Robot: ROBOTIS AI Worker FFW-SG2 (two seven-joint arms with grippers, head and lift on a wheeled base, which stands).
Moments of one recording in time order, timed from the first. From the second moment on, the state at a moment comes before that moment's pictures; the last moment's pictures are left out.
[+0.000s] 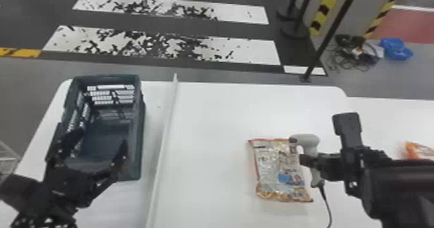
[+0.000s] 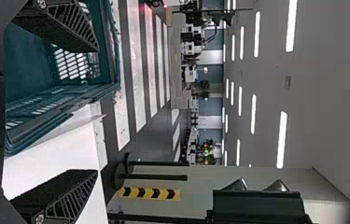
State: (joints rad) left arm 0.58 0.13 0.05 -1.85 0.11 -0.27 -0.25; right arm 0.19 -0.18 -0.16 -1.98 0.16 1.18 0.41
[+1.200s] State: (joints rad) left arm 0.58 0.12 0.05 -1.84 0.11 -0.27 -0.25; right arm 0.00 -0.32 -0.30 -1.37 0.13 0.77 0.41
